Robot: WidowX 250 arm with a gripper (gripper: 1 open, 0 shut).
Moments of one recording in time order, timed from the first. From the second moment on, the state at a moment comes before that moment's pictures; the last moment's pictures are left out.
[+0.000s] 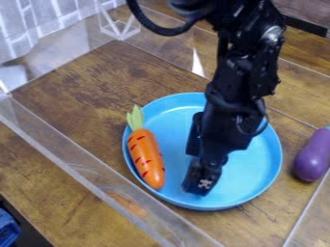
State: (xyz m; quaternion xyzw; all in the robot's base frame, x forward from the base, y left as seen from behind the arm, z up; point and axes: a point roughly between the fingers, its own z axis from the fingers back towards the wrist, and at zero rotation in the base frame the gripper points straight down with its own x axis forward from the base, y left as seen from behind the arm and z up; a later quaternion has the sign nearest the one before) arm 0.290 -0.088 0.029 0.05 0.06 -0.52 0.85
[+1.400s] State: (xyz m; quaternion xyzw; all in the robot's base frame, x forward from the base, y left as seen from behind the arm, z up) arm 0.301 -0.086 0.022 0.03 0.02 -0.39 0.92
